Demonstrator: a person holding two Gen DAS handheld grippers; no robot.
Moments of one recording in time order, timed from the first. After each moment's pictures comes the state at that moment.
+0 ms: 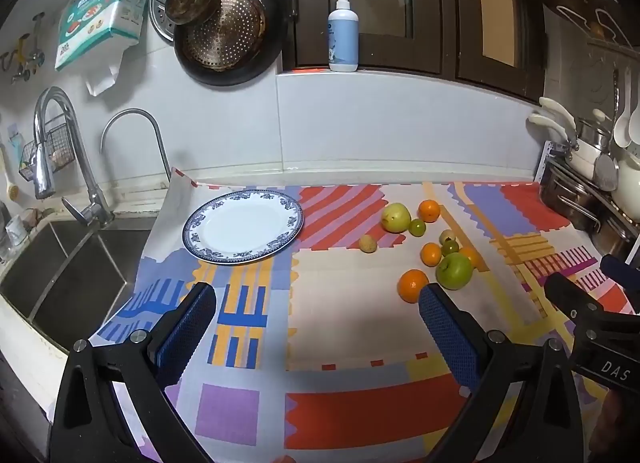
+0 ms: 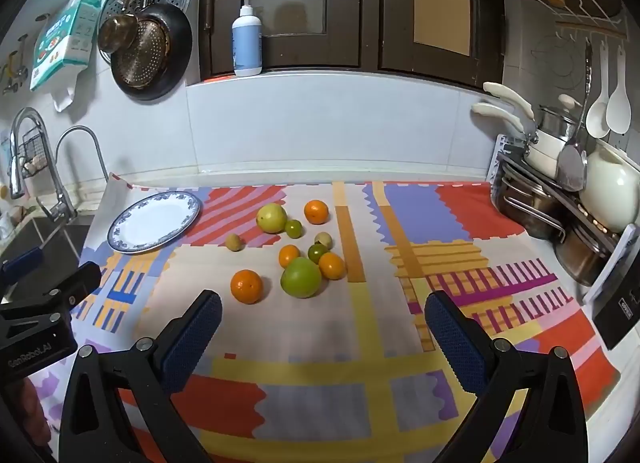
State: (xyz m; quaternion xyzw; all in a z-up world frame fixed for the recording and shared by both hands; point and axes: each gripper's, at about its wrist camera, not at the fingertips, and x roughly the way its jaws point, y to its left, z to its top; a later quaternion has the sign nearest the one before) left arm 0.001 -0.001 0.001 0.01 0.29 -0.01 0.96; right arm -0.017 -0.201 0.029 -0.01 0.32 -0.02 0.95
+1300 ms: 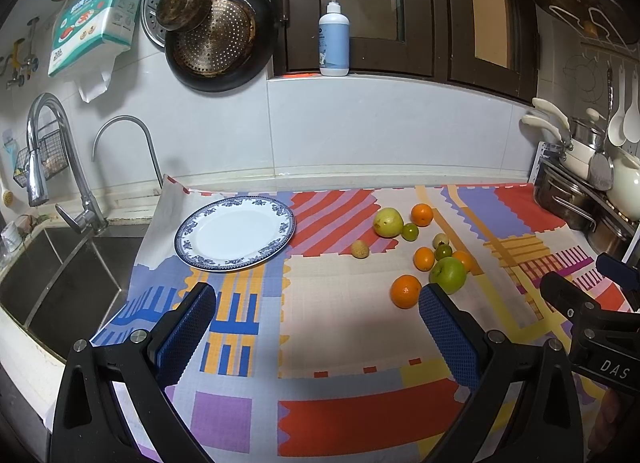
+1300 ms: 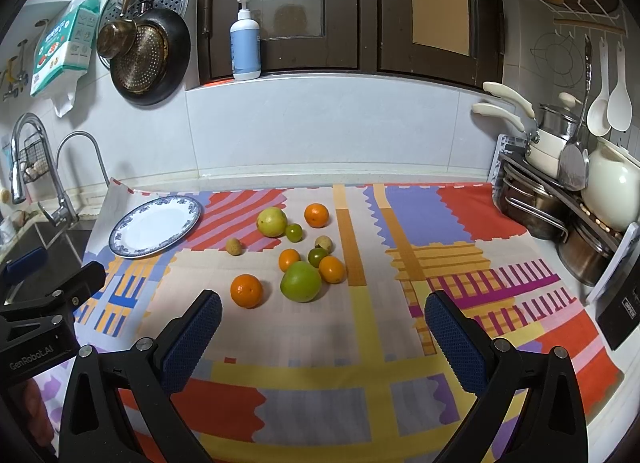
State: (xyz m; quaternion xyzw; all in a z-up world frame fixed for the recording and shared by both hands) left arm -0.001 -0.006 0.006 0.01 0.28 -0.02 0.96; right arm -0.015 -0.205 0.029 -0.01 0.31 -0.02 0.95
